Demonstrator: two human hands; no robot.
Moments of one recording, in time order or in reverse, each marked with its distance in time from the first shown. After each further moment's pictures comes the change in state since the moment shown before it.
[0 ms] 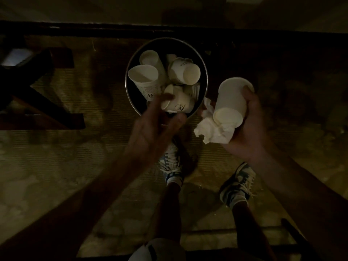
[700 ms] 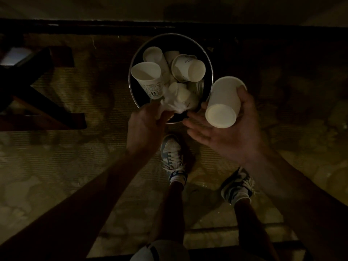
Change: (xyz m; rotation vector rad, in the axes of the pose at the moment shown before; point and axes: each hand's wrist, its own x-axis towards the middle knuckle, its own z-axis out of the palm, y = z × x) left_hand 0.015 -0.028 -0.003 0.344 0.185 -0.033; right_hand 0.008 0.026 0.000 -0.132 0.003 0.060
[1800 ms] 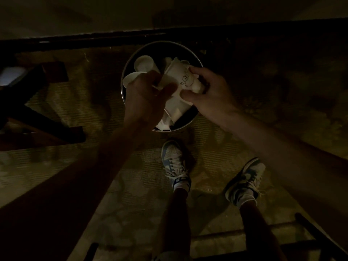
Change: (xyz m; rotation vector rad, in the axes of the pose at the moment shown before) left_hand 0.070 0.025 -0.005 -0.146 -0.031 -0.026; right_hand 0.057 -0.029 0.036 -1.218 0.292 -0.640
